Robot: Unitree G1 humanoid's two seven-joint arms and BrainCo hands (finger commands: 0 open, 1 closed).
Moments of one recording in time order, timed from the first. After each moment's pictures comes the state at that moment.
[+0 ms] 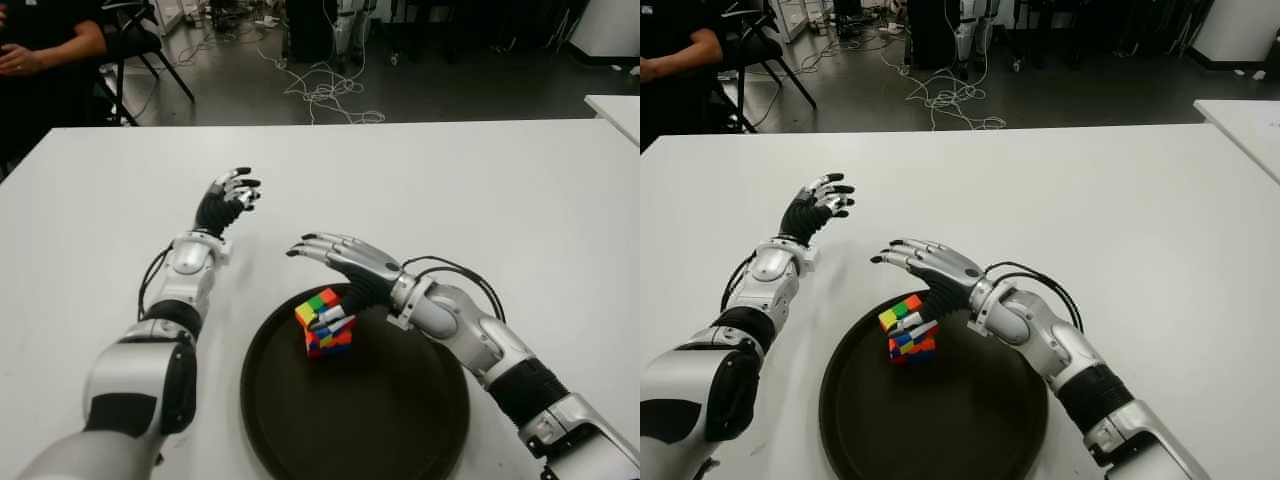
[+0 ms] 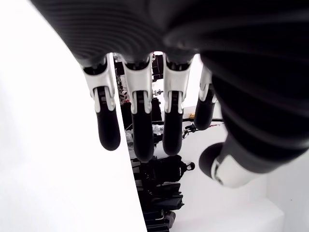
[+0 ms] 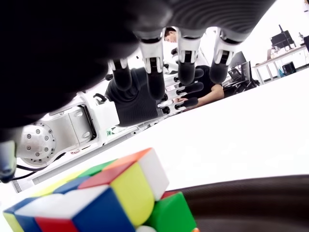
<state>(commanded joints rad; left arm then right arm) -0.82 0.12 0.16 1.32 0.06 -0.47 -0.10 -0.42 -0.27 0.47 0.32 -0.61 -0.46 0.14</state>
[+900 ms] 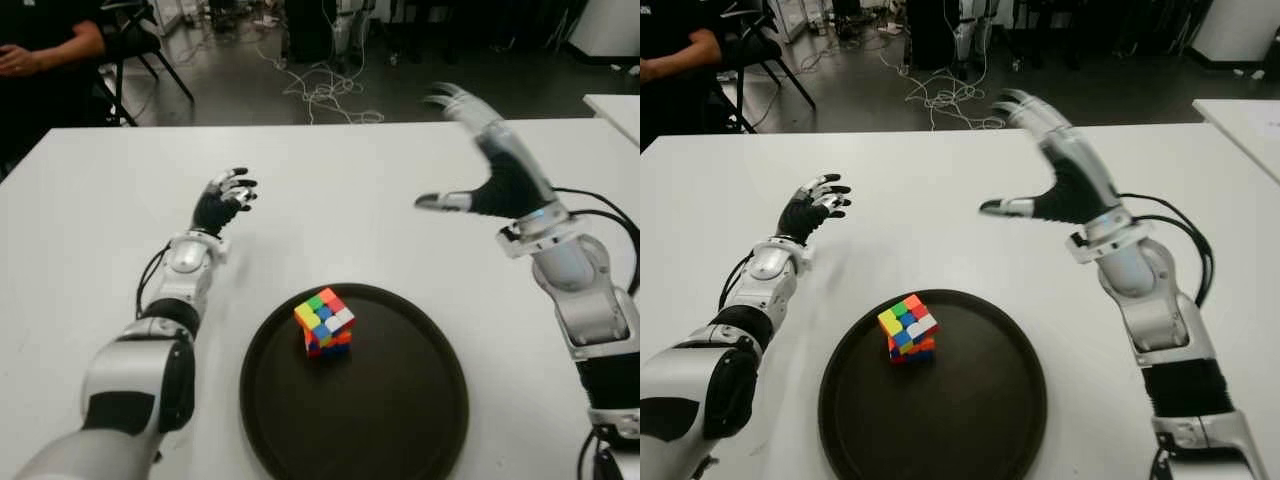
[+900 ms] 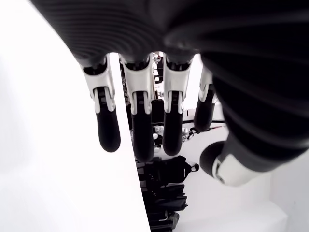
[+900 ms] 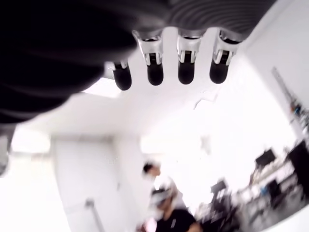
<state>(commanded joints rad) -0.82 0.12 0.16 1.33 0.06 -0.45 -0.10 -0.43 -0.36 0.00 0.21 -0.33 -0.45 -0.05</state>
